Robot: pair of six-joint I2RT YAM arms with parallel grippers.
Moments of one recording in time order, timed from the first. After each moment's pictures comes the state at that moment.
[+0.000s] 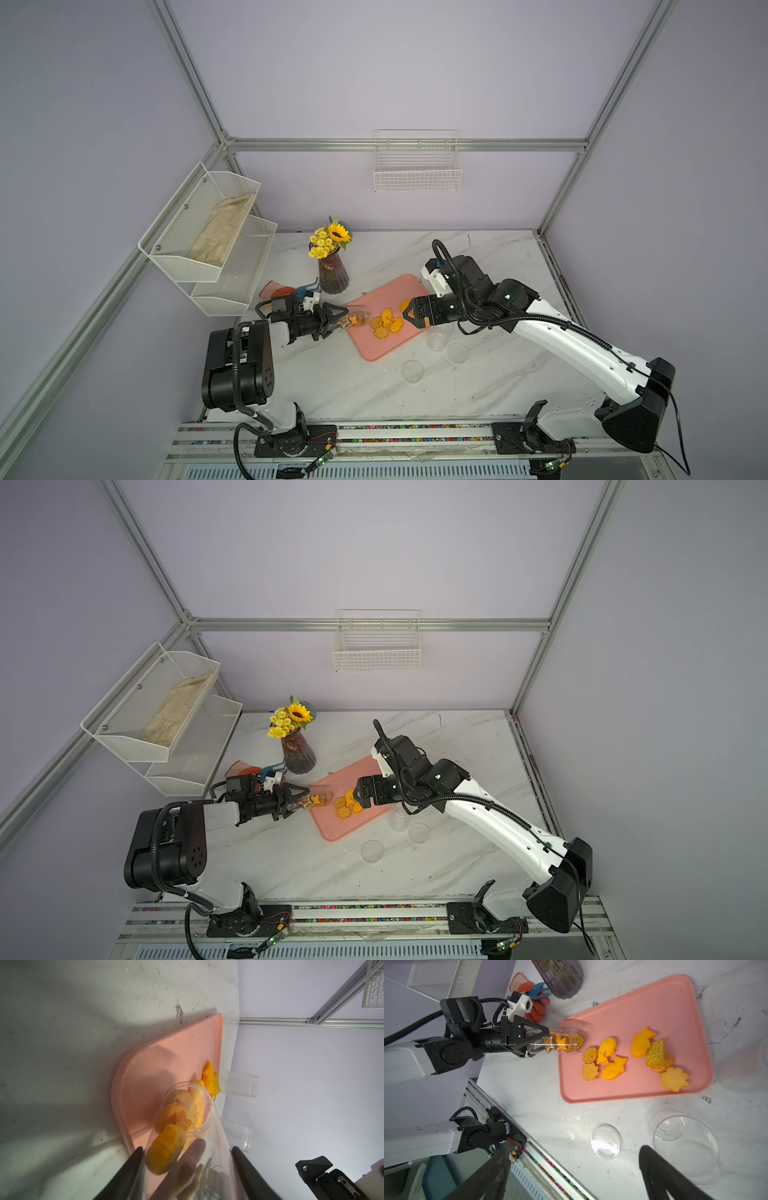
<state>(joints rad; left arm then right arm) 0.20 1.60 0.59 0.07 1.02 -0.67 0.83 1.37 1.36 -0.83 -0.22 0.60</state>
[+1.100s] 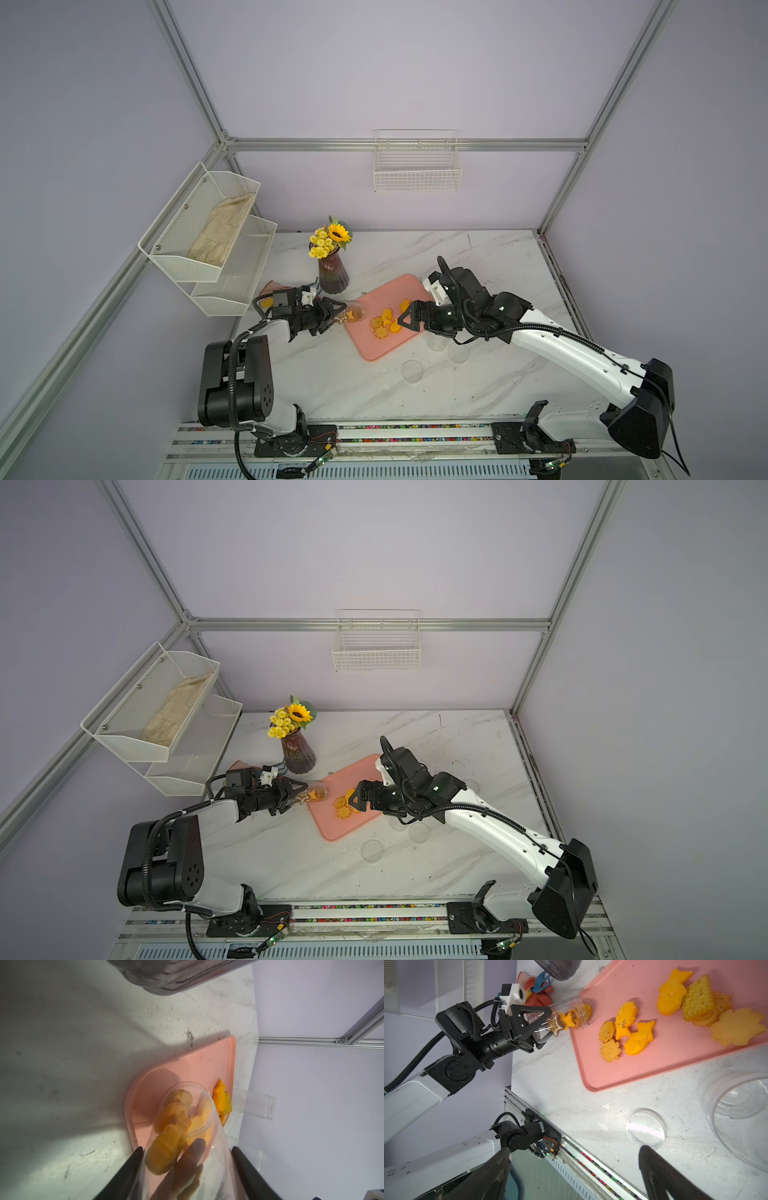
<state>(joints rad) 0.14 1.50 0.64 -0.03 0.81 -0.71 0.83 1.33 1.18 -0.64 -0.34 0.86</state>
